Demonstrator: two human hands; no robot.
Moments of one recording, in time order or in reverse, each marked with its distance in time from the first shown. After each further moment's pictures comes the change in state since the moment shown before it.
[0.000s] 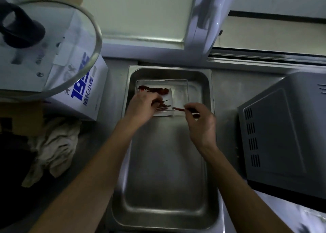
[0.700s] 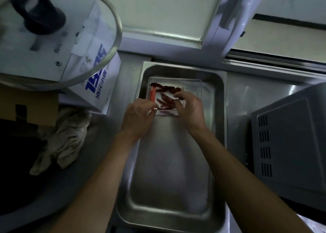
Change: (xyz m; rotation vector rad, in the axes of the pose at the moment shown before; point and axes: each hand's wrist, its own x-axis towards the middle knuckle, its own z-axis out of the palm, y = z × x) left_hand -0.058 -0.020 -0.008 -0.054 0.212 -0.054; right_hand 0.048 -0.004 0.067 -0.153 -0.139 -0.168
